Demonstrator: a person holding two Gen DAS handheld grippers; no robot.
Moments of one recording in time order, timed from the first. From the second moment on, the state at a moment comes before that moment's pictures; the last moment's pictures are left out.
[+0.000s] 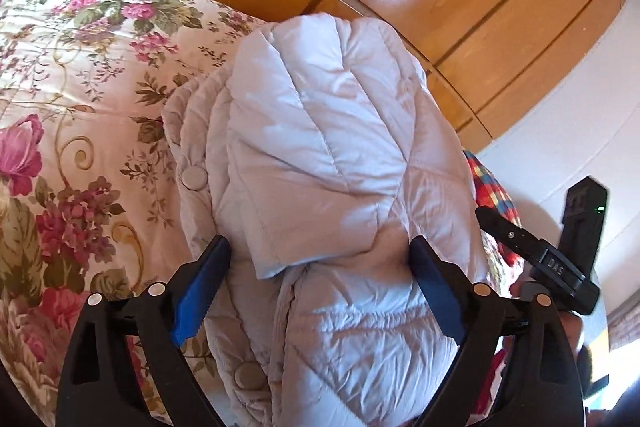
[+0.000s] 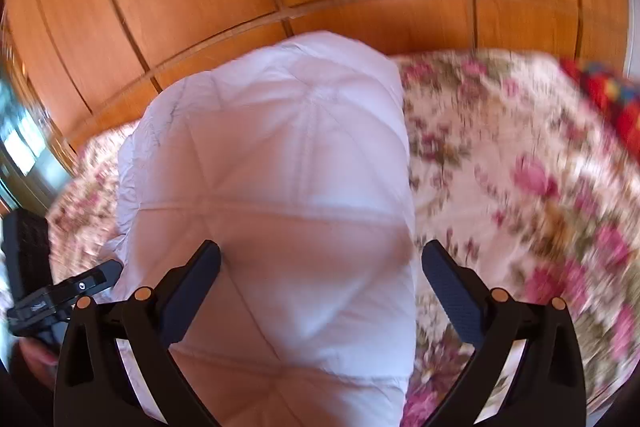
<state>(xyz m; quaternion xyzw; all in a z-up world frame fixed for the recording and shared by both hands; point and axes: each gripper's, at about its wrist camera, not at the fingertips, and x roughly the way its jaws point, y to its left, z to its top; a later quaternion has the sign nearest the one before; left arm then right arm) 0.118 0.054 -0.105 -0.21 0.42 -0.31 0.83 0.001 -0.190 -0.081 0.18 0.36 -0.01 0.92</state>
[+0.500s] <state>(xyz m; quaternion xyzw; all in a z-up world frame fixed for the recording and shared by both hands) 0.136 0.066 -0.118 -0.26 0.46 -0.35 0.77 0.005 -0.248 -0.136 0.39 0.37 0.12 0.83</state>
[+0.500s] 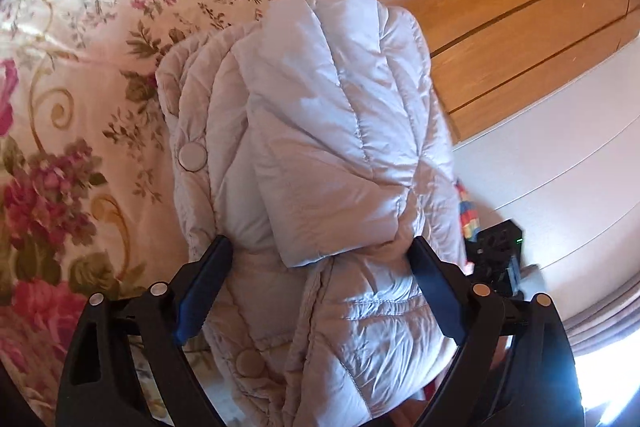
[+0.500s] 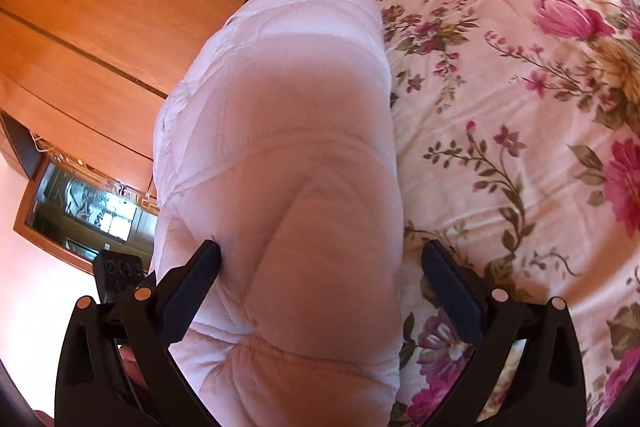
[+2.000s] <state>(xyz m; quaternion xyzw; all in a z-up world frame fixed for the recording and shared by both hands) 0.211 0.034 -0.021 -0.15 0.33 -0.32 0.88 0.145 -0.169 -0.034 0.02 0.21 0.13 0.97</state>
